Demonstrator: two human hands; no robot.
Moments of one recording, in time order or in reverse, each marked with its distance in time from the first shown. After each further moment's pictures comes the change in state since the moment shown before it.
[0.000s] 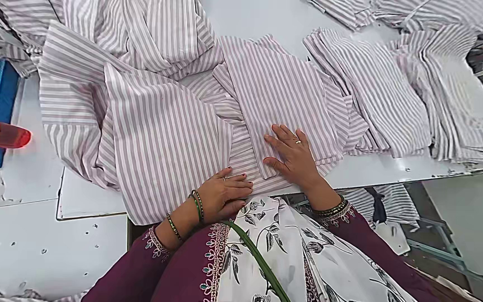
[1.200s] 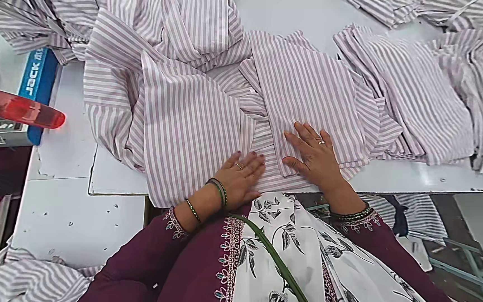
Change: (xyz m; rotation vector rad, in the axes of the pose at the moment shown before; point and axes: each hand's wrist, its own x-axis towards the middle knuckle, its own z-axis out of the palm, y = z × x) left_hand 0.014 0.019 -0.022 0.275 -0.415 -0.374; right_hand -0.001 -0.003 -0.001 -0.034 -0.042 -0.002
